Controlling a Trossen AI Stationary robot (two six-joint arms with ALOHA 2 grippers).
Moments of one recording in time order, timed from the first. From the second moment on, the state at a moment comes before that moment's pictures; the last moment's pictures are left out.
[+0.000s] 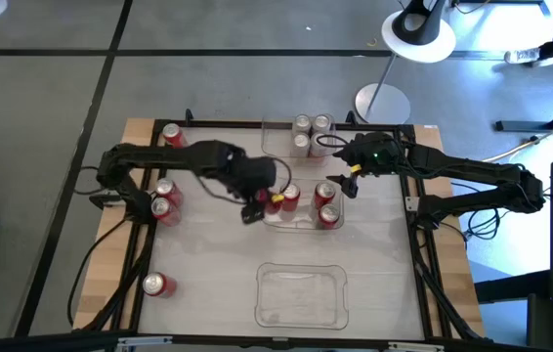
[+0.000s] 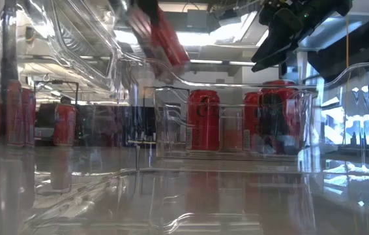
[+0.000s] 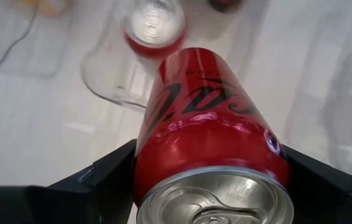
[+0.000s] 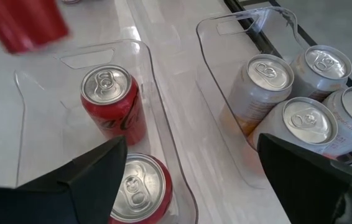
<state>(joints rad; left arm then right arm) -0.01 1.72 1.76 -1.24 -0.07 -0.30 -0.29 1.07 0.89 -0.47 0.01 -0.02</state>
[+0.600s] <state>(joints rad) -0.01 2.11 2.00 -1.37 -0.07 -0.10 -0.29 1.07 0.89 -0.47 0.01 0.05</state>
